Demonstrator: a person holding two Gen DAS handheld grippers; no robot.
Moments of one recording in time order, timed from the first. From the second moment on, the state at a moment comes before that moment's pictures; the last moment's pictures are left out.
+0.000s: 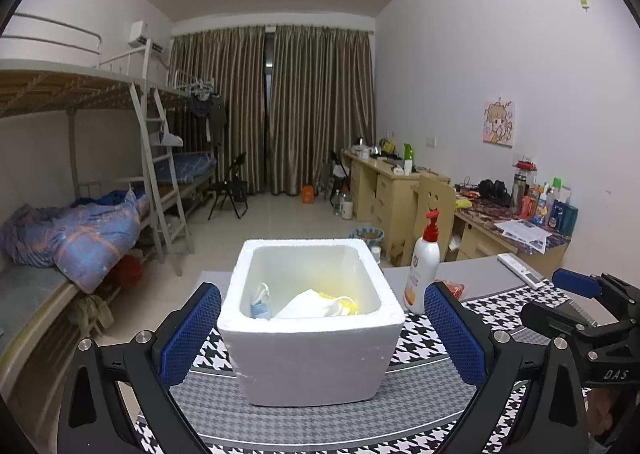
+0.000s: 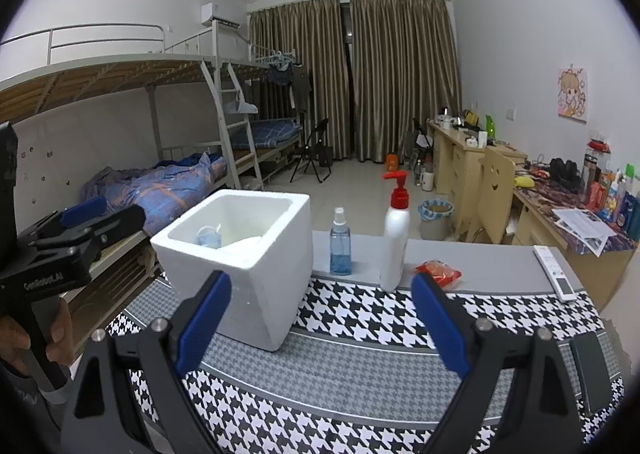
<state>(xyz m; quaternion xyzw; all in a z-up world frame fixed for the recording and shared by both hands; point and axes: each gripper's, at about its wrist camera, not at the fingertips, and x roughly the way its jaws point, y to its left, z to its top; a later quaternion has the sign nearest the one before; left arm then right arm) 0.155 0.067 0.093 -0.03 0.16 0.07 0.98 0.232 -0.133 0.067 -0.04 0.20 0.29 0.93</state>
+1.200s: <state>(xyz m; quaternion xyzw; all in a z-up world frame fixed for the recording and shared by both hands) 0.064 0.029 0.088 -0.01 0.11 0.08 0.99 0.133 -0.153 0.074 -0.04 0.11 0.28 0.95</state>
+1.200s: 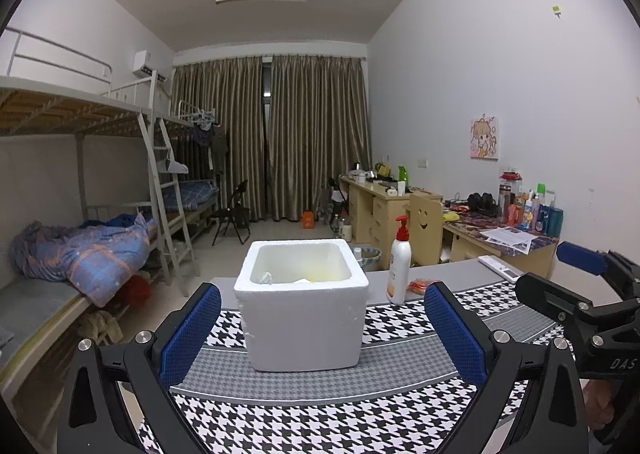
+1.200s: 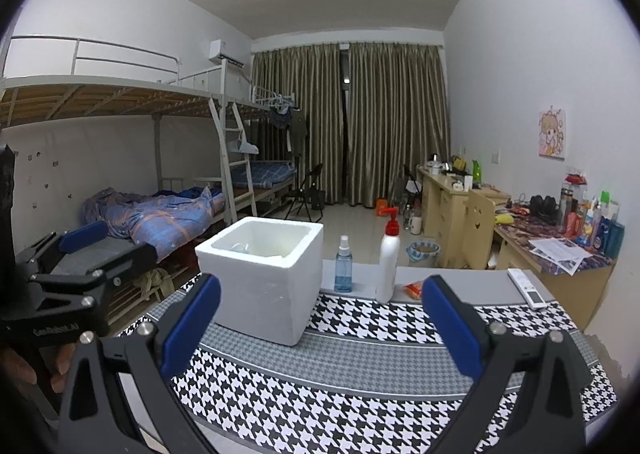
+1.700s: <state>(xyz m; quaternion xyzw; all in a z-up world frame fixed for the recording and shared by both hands) 0.050 0.025 0.076 -0.01 0.10 0.08 0.99 0.123 -0.165 0.060 -0.03 0.10 0.28 0.96</state>
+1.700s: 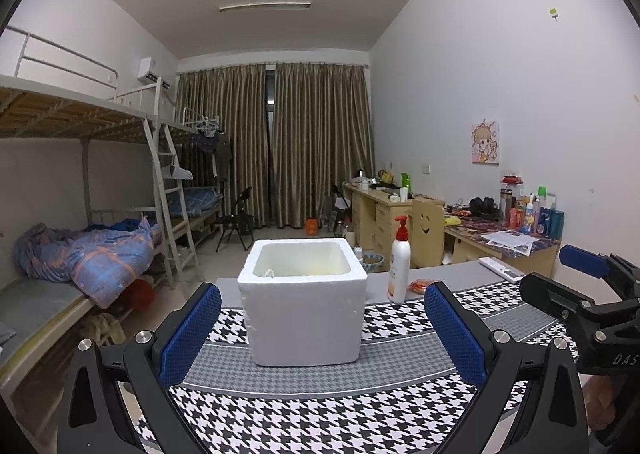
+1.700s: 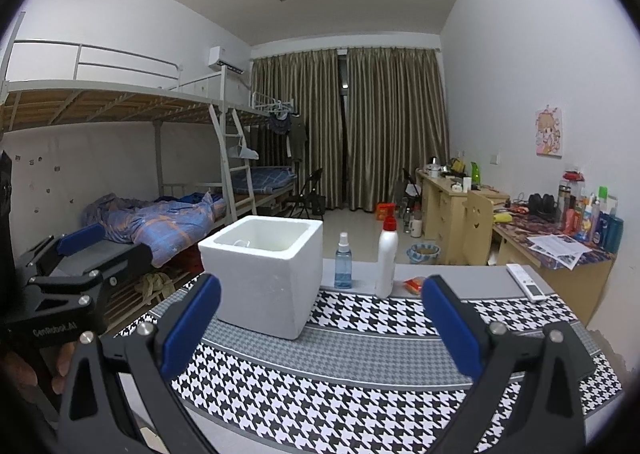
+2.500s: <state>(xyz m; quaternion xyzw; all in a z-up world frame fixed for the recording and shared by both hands) 0.042 0.020 0.046 -0.01 0.09 0.07 0.99 0.117 -0.174 0.026 -0.01 0.09 0.25 0.96</state>
